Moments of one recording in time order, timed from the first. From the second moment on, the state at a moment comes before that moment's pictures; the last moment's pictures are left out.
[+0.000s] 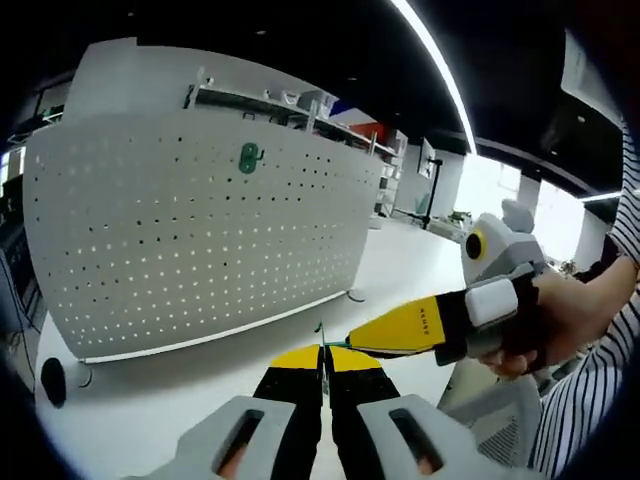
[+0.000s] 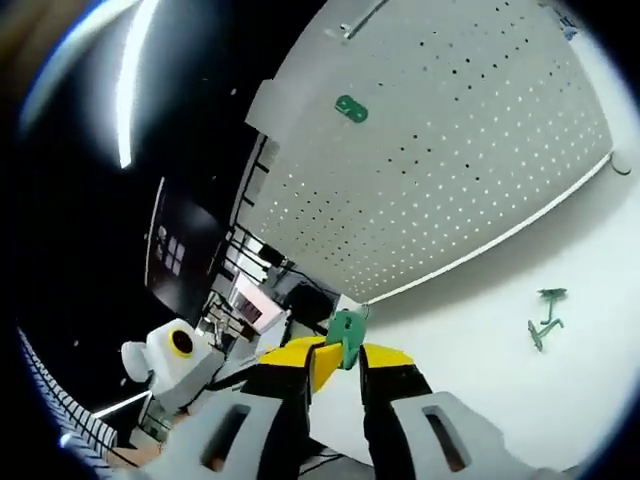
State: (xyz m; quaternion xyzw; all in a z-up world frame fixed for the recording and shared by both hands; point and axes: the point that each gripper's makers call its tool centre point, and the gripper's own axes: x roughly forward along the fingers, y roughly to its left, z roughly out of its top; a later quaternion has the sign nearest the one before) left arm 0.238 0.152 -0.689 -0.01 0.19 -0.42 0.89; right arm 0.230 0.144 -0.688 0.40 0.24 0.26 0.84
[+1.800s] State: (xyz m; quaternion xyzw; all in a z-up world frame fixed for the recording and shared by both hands) left arm 0.246 0.193 -0.659 -0.02 0.13 -0.38 0.91; right arm 0.237 0.180 -0.649 0.22 0.19 0.37 0.88
